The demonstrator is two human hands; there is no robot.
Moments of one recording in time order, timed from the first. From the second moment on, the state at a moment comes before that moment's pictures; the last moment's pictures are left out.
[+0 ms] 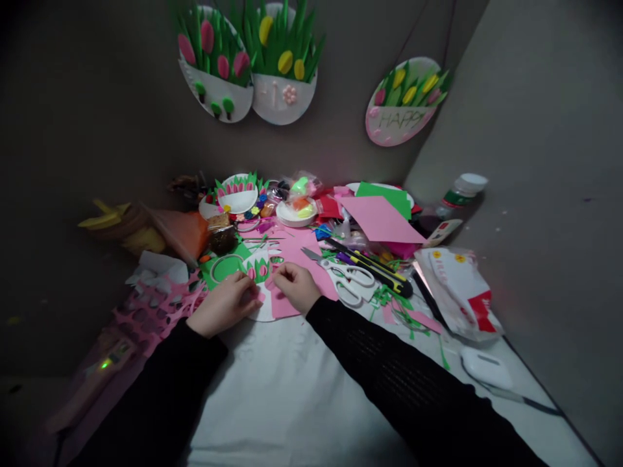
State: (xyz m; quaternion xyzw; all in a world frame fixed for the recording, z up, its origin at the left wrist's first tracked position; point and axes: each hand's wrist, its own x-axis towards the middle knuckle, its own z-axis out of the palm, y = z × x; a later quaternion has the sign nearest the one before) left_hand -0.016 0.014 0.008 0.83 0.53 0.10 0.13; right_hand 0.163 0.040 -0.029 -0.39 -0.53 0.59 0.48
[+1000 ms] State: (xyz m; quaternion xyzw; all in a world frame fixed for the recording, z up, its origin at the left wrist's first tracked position) left_hand -0.028 0.013 0.001 0.82 0.48 0.18 0.27; right_hand 0.160 0.033 -0.025 -0.42 -0.64 0.50 0.41
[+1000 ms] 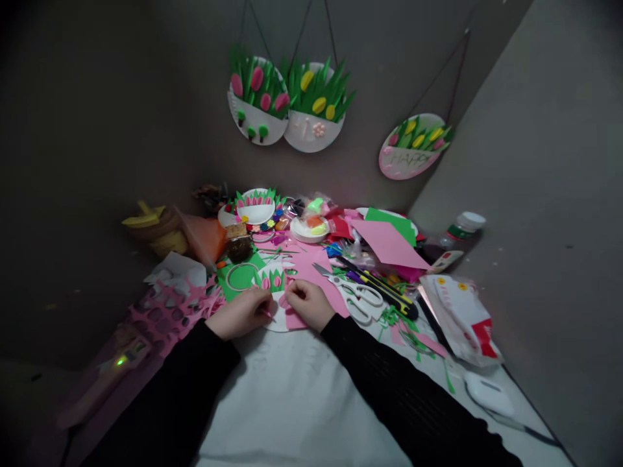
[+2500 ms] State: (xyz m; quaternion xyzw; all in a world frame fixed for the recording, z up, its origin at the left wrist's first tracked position) left_hand -0.011 0.016 -0.007 0.63 0.45 0.44 0.45; right_hand 0.162 0.034 -0.011 -0.40 -0.73 0.39 0.39
